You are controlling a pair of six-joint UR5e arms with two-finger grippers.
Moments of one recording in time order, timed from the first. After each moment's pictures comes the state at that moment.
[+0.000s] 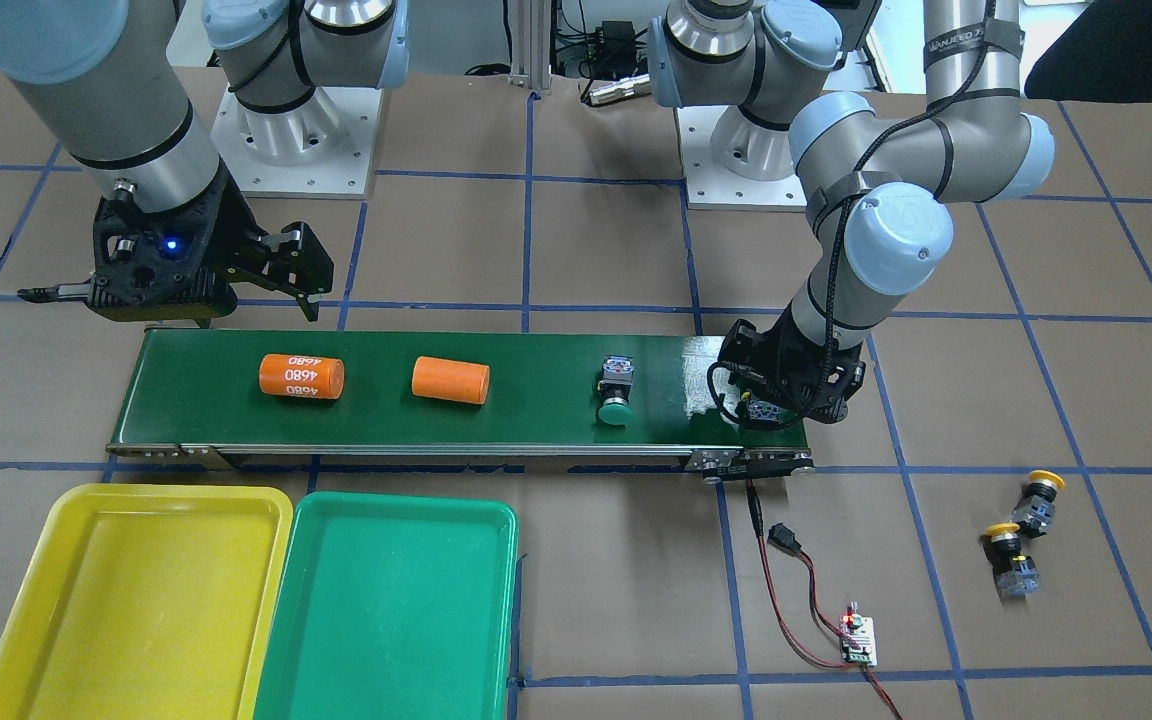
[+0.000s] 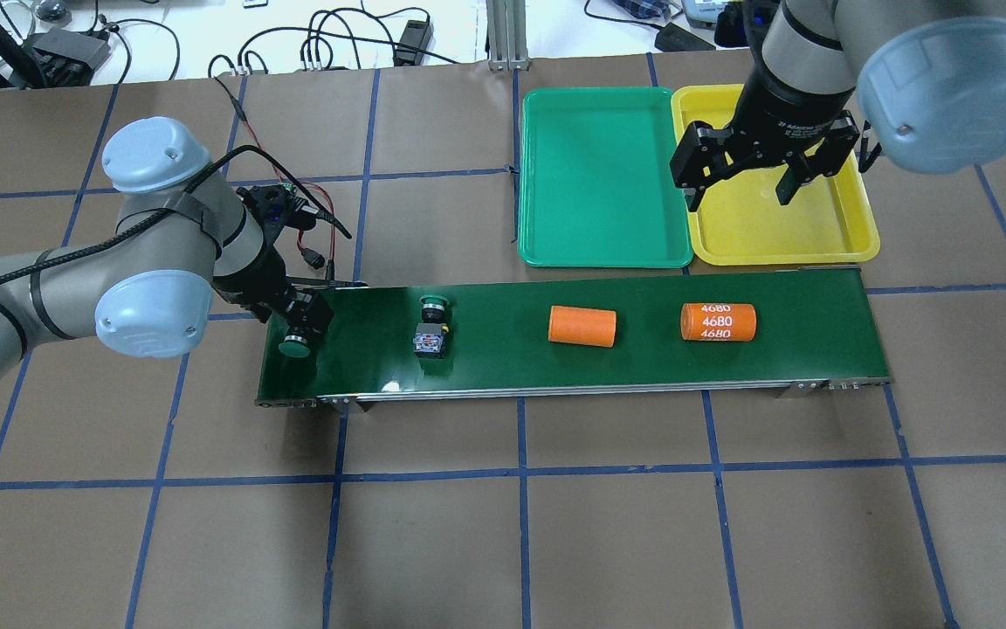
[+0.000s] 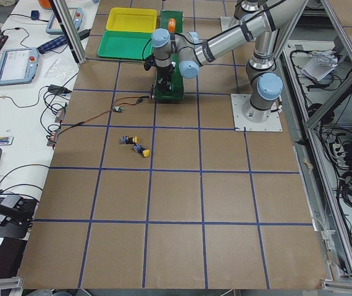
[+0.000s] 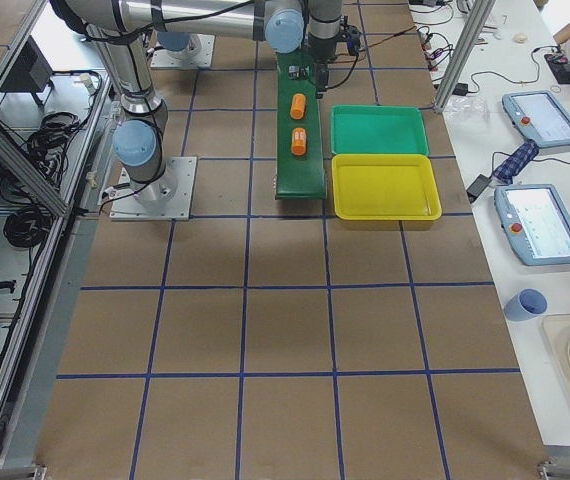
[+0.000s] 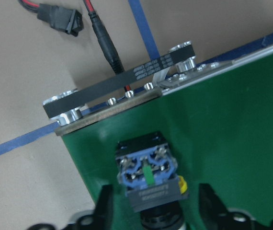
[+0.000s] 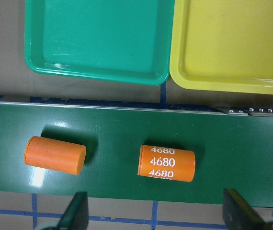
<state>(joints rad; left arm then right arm) -1.47 -1.75 -1.99 -1.04 1.55 0.47 1.58 -1.49 1.60 -1.67 -1.53 -0.05</state>
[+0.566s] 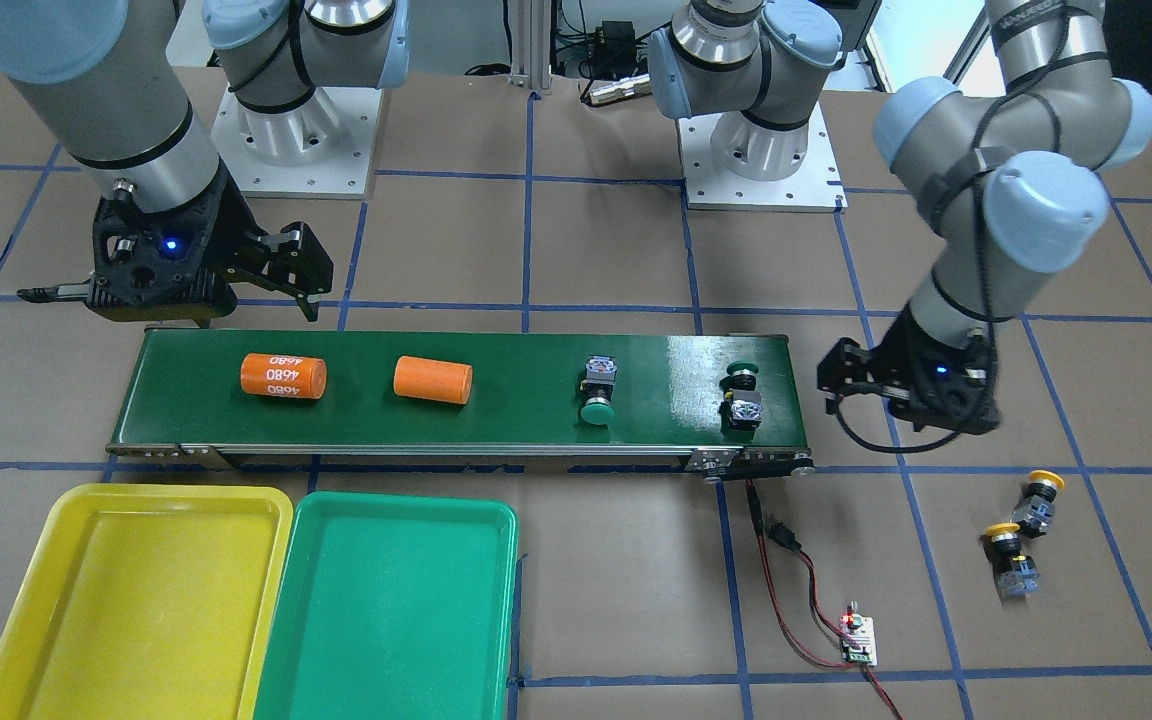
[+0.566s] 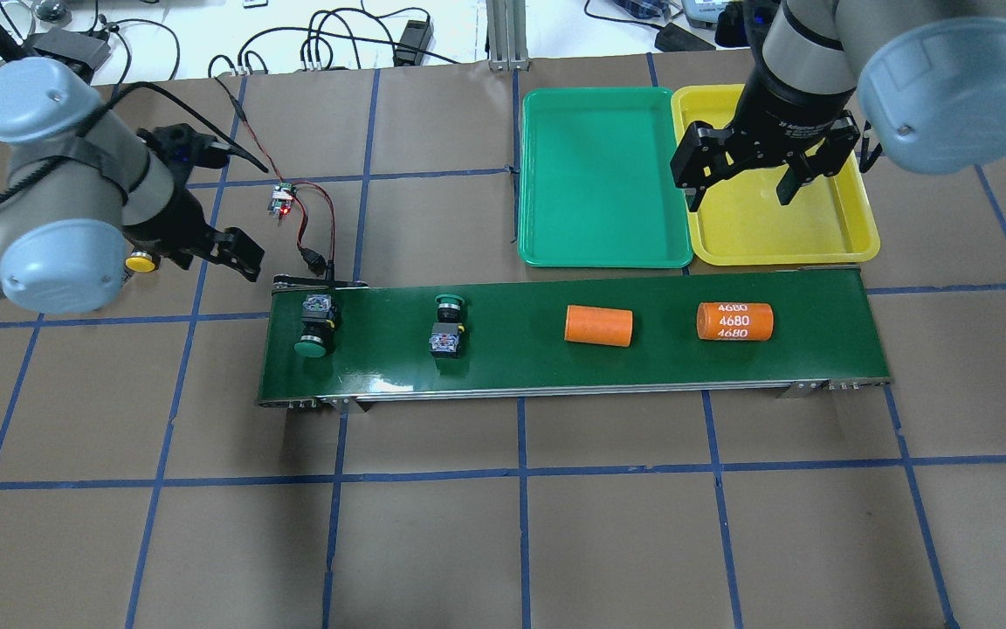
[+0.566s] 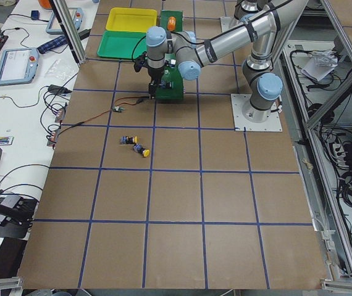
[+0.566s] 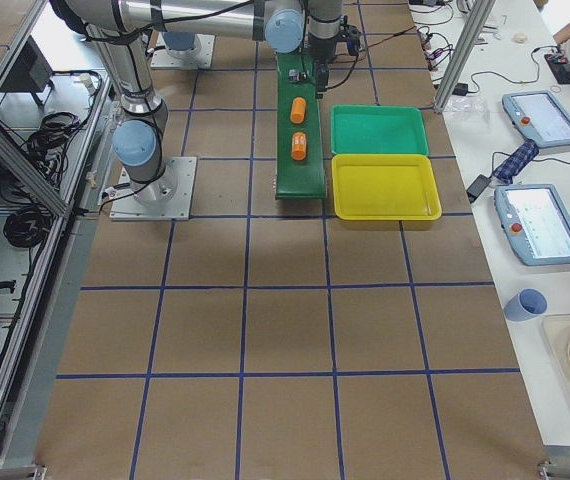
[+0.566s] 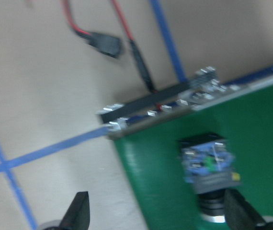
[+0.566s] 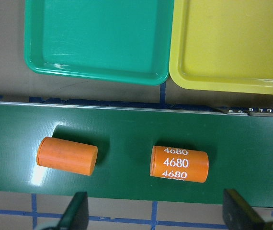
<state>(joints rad) -1.29 -1.75 -1.85 -1.03 1.55 0.47 1.58 -1.49 1.60 -1.67 -1.53 -0.05</state>
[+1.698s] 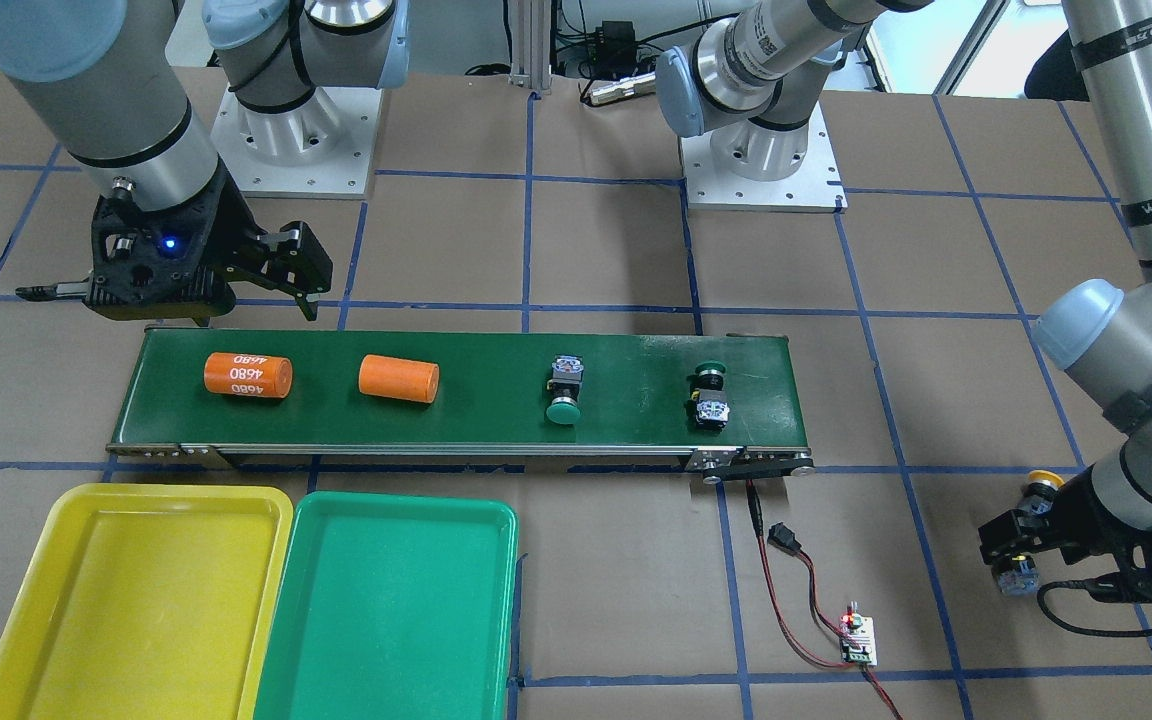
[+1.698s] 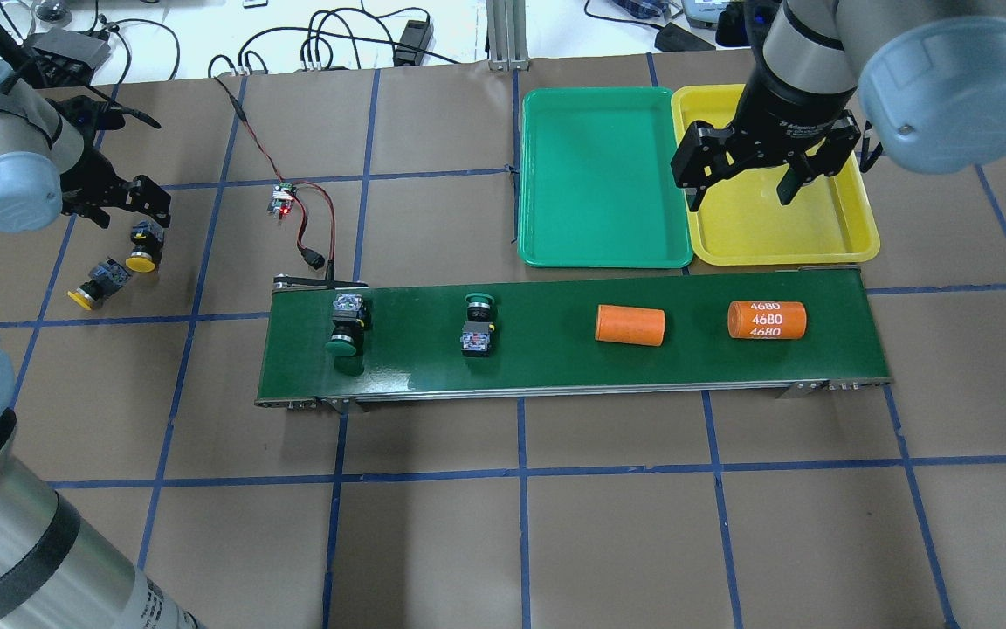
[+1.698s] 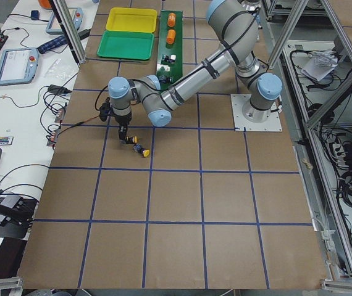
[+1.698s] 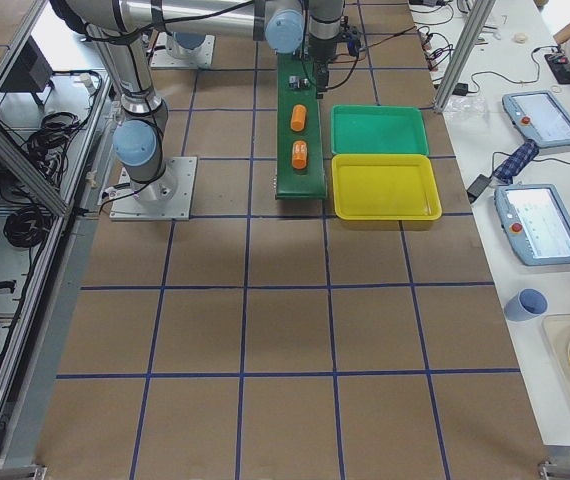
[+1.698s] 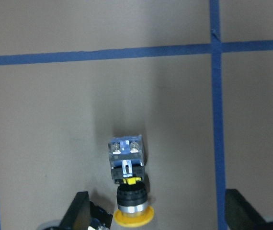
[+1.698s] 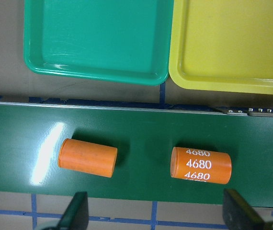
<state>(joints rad) -1.12 -2.16 -1.52 -0.95 1.56 0.48 1.58 -1.49 1.60 -1.67 -1.53 -0.05</state>
